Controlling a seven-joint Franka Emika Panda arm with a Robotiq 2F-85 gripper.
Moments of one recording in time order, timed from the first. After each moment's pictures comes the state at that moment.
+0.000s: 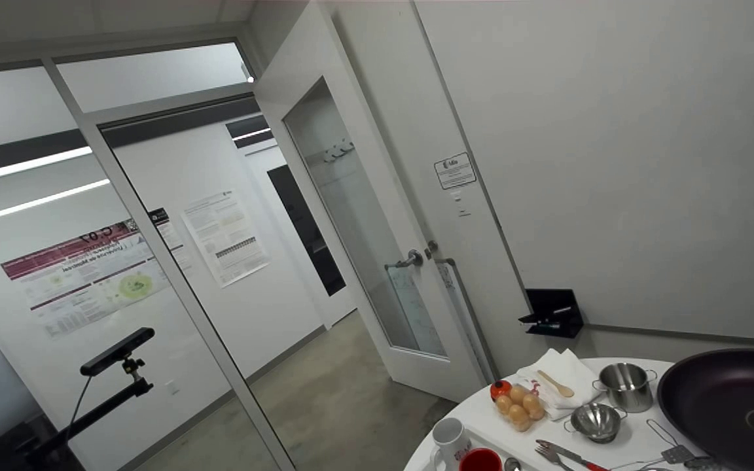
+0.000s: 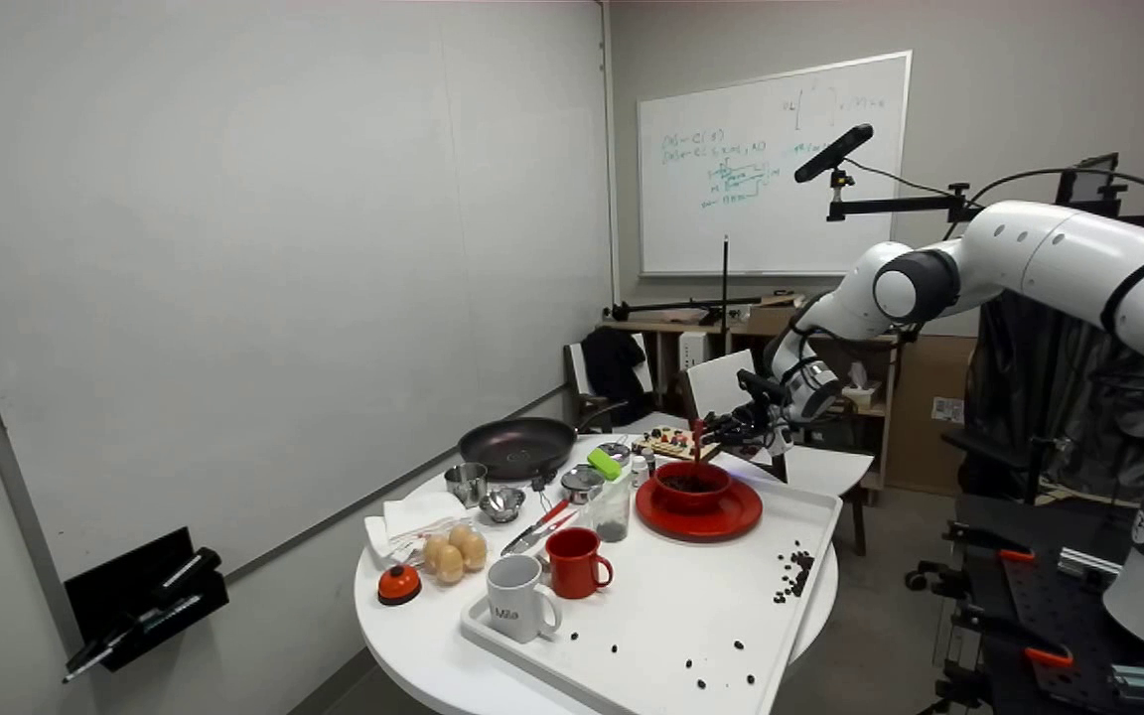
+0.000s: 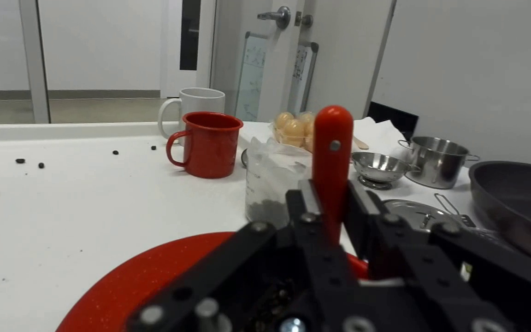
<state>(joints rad) -0.67 1.23 -0.16 -1.25 1.49 1.41 0.53</state>
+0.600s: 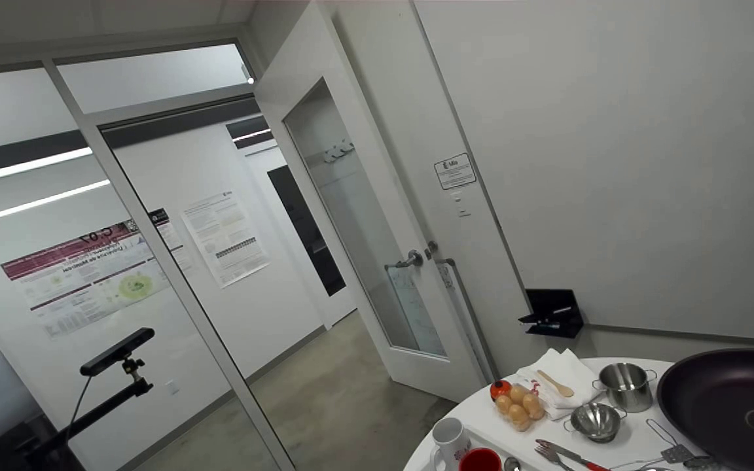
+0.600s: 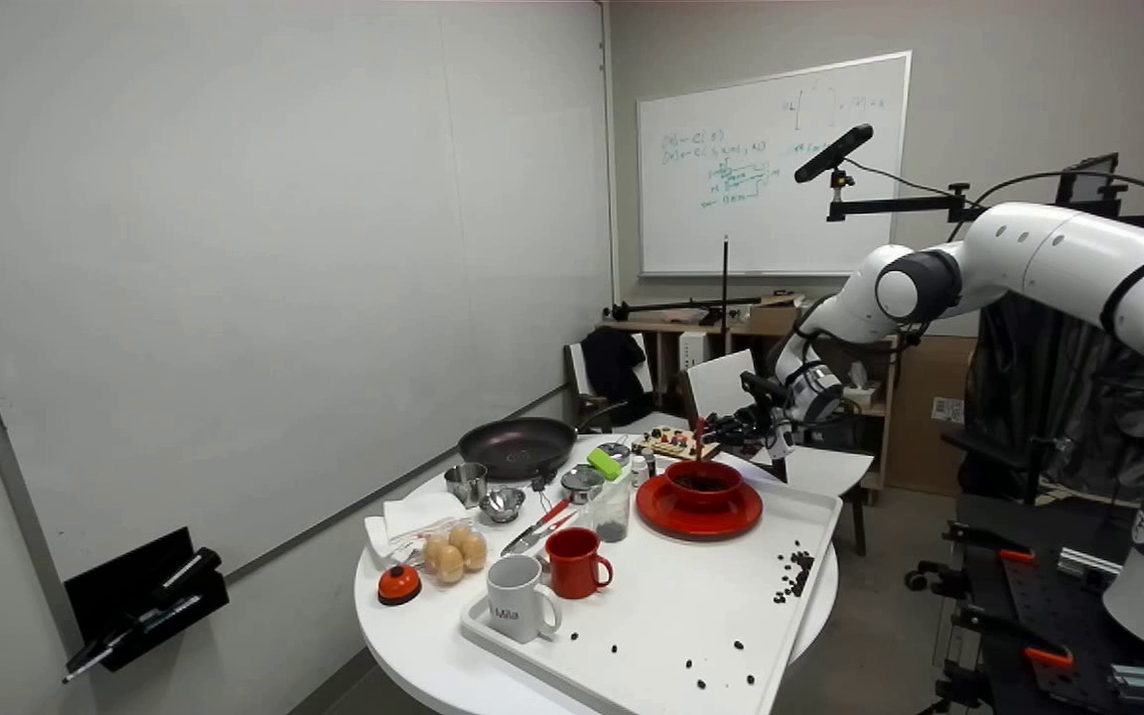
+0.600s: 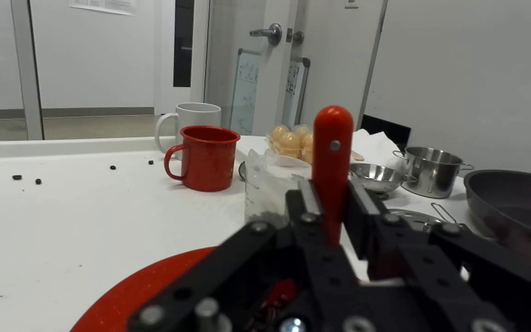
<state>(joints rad) -0.69 1.24 -0.13 -1.26 1.50 1.39 0.52</state>
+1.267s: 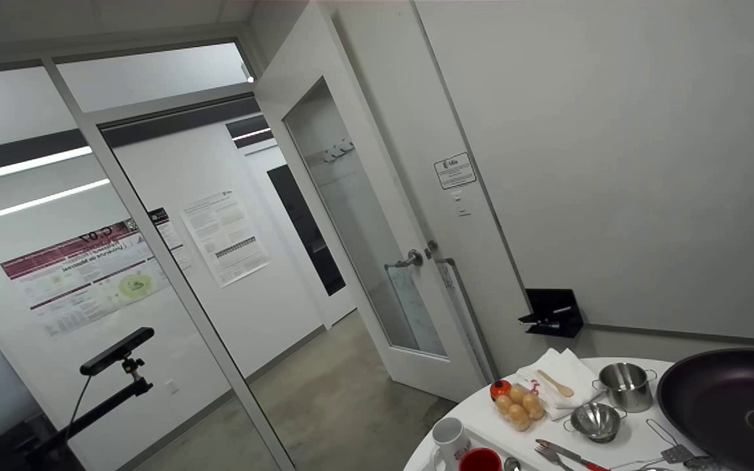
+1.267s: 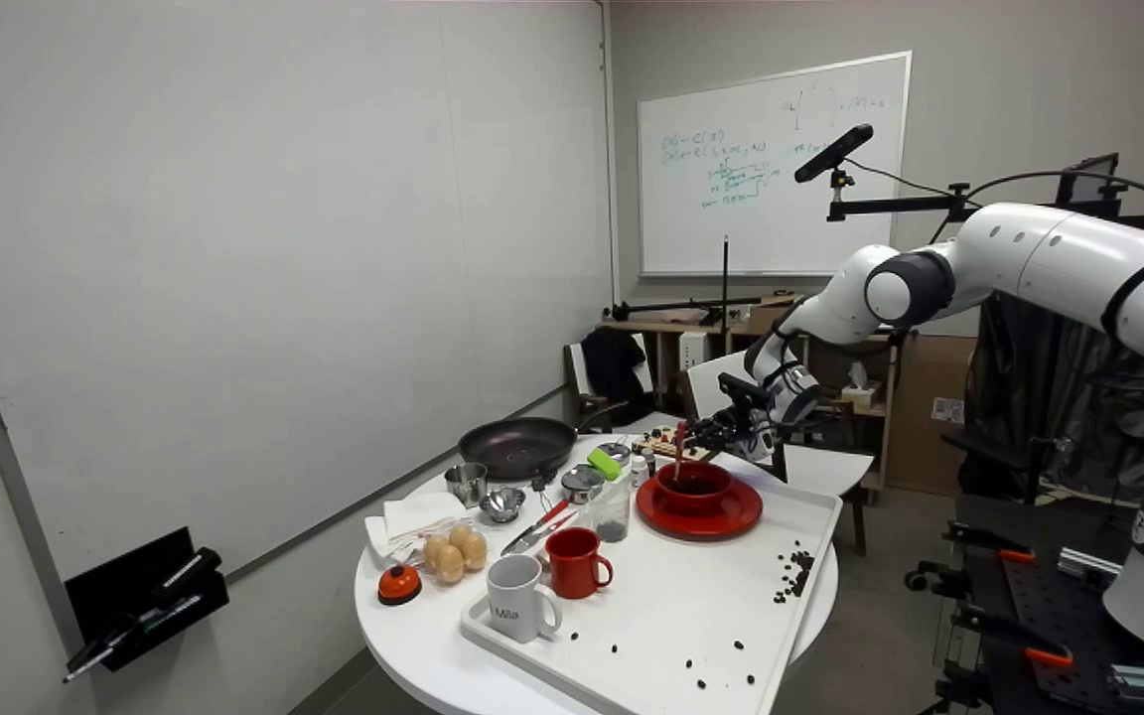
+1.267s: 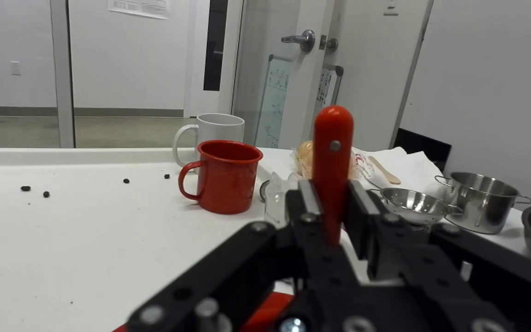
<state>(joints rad) -0.61 1.24 -0.13 -1.24 1.50 1.39 0.53</state>
